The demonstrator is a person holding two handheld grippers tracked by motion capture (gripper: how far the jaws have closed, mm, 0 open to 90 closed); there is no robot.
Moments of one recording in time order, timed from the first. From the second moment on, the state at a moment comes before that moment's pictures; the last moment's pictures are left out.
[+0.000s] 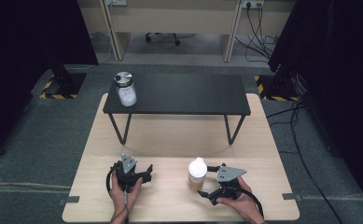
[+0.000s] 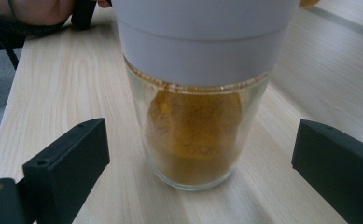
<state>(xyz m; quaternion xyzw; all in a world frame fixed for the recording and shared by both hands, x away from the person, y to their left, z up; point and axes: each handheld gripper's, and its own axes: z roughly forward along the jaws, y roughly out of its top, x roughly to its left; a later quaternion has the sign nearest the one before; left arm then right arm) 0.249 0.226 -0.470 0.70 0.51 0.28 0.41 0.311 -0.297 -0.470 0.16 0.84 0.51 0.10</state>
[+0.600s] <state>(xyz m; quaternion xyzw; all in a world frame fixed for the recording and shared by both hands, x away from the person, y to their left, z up) 0.249 0.226 -0.470 0.70 0.51 0.28 0.41 0.328 -0.286 -0.478 0.15 0.83 0.54 0.07</state>
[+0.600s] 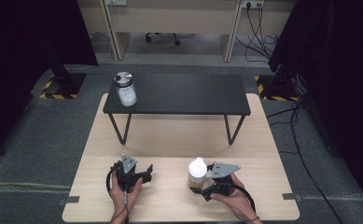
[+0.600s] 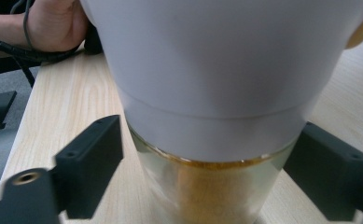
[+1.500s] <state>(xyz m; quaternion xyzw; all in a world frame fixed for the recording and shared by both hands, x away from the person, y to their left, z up) 0.248 0.226 -0.470 0.70 0.51 0.29 0.41 0.326 -0.286 -0.479 0.15 0.83 0.54 0.07</state>
